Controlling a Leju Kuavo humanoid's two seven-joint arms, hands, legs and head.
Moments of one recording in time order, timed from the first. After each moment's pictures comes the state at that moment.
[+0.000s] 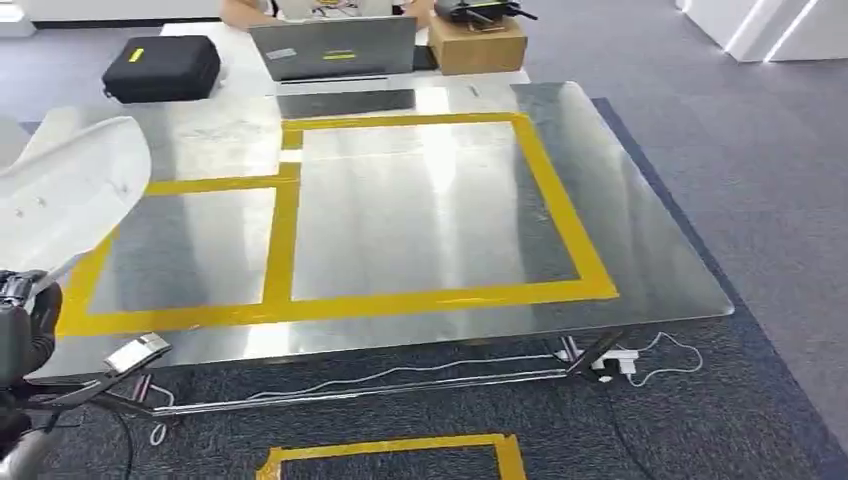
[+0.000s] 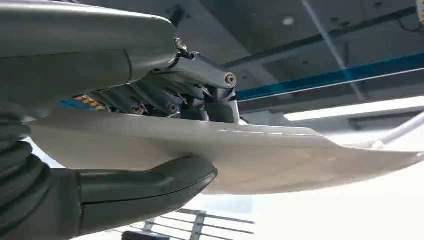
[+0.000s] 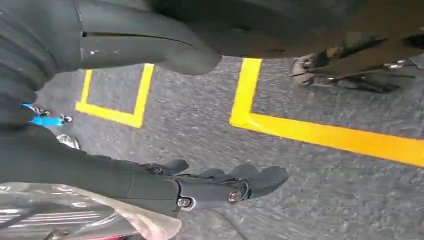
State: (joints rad) left arm 0.06 0.29 -0.07 -1.63 -1.53 0.70 0.02; right arm -0.08 0.06 1.52 -0.10 -1.30 -0.31 -0.13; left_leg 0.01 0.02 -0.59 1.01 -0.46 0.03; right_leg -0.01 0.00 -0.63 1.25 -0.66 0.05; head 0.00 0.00
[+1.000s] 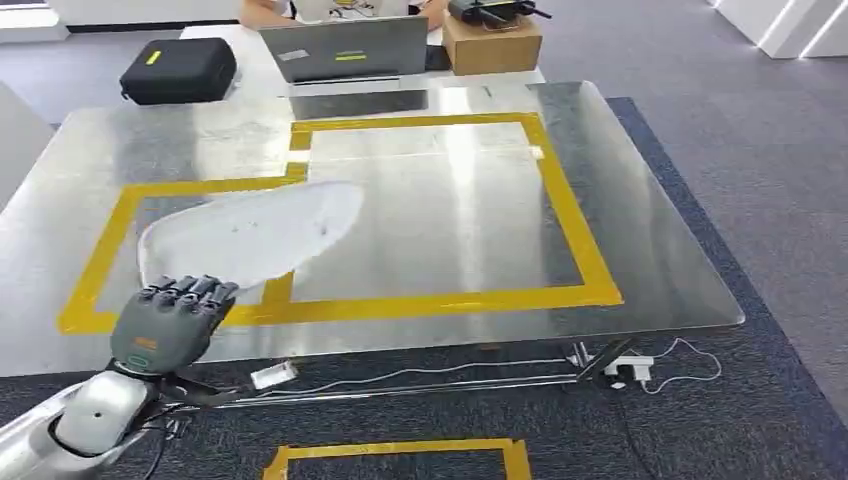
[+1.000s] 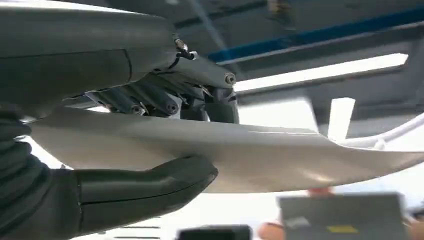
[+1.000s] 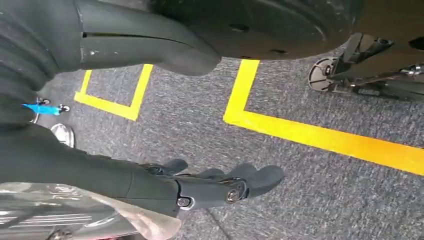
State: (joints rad) left arm -0.29 0.46 -0.80 -1.32 -1.53 0.70 0.27; right arm -0.09 0.06 1.52 -0.11 -1.24 -0.29 -0.12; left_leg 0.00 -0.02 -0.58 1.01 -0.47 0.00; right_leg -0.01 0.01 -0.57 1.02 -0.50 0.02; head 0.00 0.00
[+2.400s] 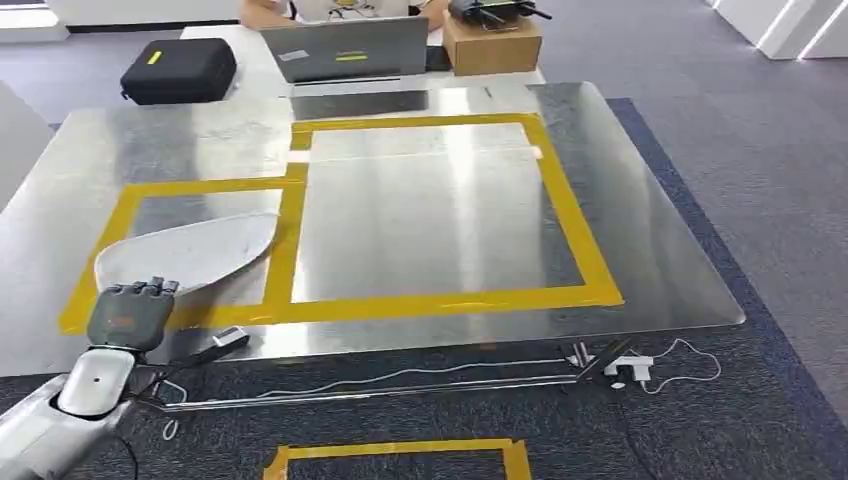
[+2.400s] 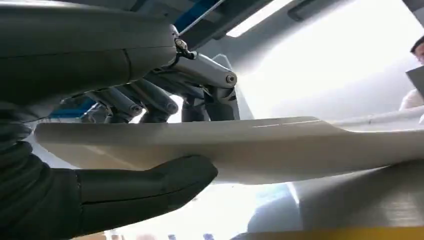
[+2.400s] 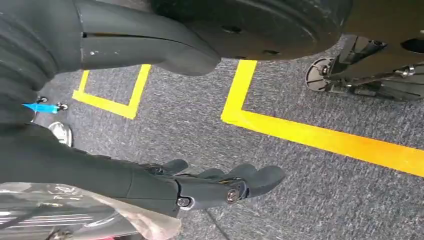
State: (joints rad) left arm -0.38 0.34 -0.57 -0.71 -1.53 0.64 0.28; right arm -0.10 0.06 1.52 -0.11 -1.24 -0.28 -0.11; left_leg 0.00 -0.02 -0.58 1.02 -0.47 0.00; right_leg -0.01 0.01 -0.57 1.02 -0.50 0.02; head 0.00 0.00
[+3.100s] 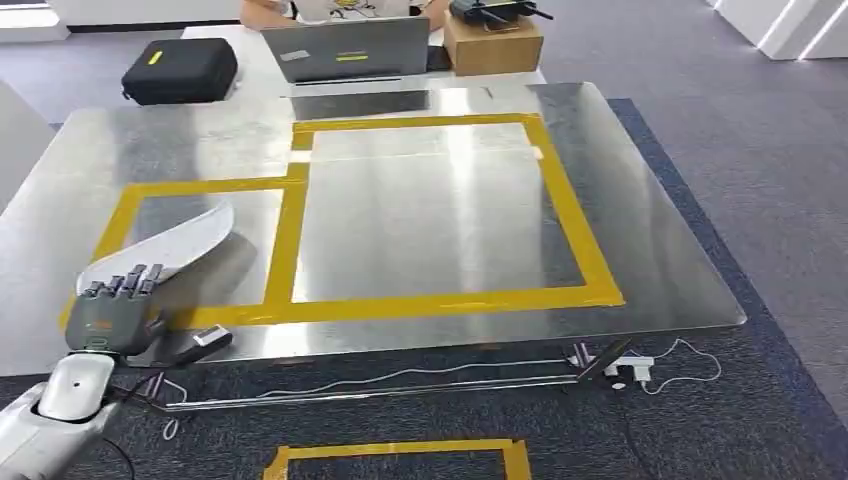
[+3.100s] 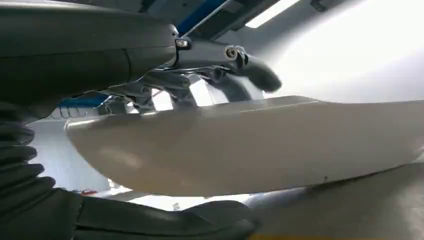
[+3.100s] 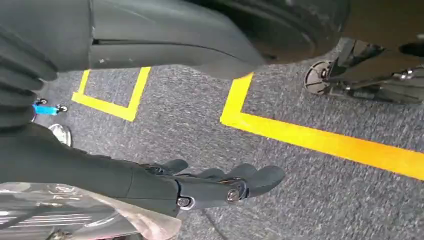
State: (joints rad) left arm -0.34 0.33 -0.44 -0.71 -1.53 0.70 0.22; right arm -0.10 0.06 1.52 -0.11 -1.25 -0.28 -0.12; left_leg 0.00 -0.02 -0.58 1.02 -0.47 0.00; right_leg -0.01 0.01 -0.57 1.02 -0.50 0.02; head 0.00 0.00
